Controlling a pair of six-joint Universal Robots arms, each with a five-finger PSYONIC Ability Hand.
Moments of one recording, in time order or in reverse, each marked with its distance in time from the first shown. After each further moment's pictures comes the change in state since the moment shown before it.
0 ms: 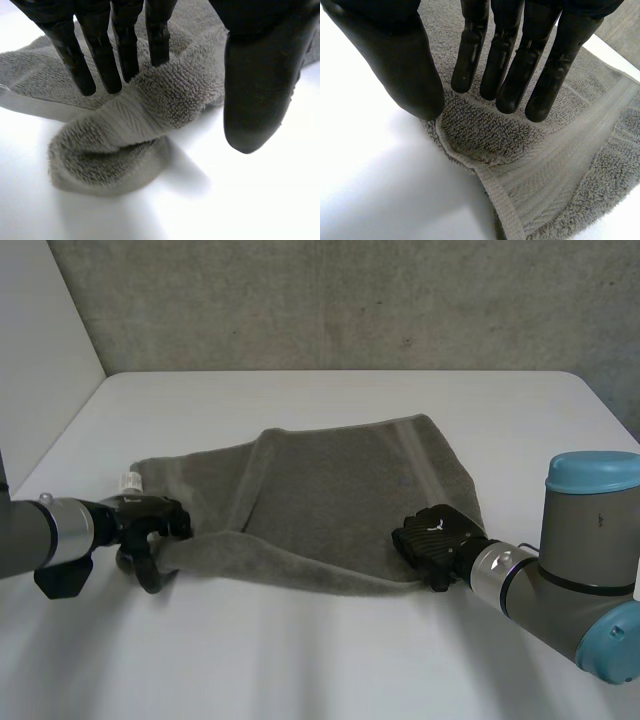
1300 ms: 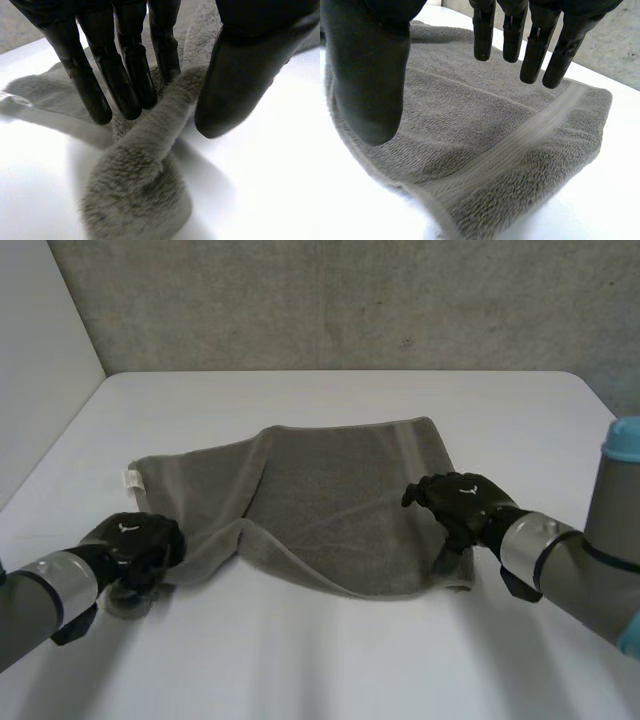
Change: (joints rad) left arm 0.014 0.240 -0.463 0.450 -0.007 -0.018; right arm -0.062 -0.147 0.020 0.025 -0.013 0.315; left_hand 0.399 0.413 0.414 0.419 0.392; right_hand -0.516 -0.540 -0.527 -0.552 -0.558
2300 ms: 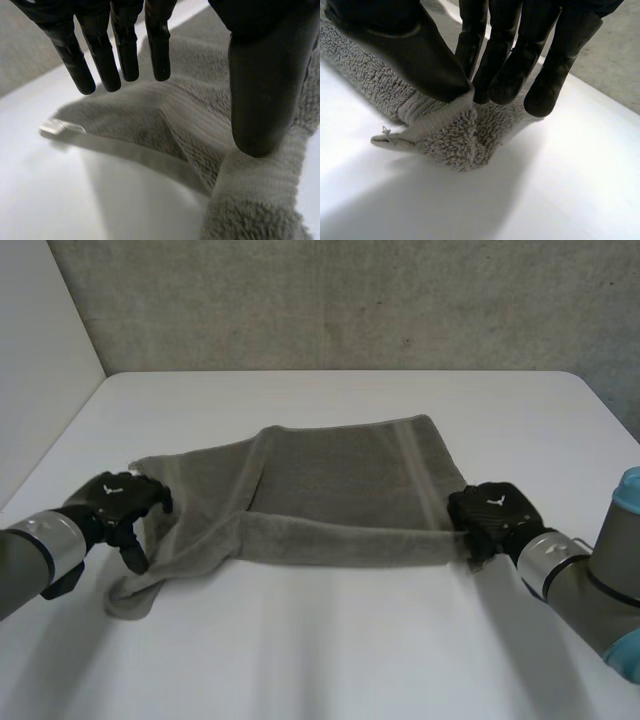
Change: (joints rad) left arm 0.021 -0.084 0.173 -0.017 -0.005 0.030; right arm -0.121 0.090 0.141 -0.328 0.011 -0.111; left_hand -0.423 -0.435 -0.438 -0.438 -0.468; right_hand 0.948 0.932 0.947 0.963 0.999
